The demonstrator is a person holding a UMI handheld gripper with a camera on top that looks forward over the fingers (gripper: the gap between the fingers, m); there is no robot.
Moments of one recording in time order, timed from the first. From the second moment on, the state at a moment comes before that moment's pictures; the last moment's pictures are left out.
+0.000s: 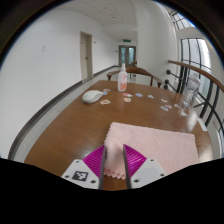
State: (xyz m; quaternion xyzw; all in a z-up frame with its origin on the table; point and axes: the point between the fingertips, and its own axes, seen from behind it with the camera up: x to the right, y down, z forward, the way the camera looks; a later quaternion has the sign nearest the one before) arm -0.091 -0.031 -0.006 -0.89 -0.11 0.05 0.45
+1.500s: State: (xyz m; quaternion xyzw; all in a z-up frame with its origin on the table) arm 0.129 -0.125 0.085 -0.83 0.04 -0.03 0.56
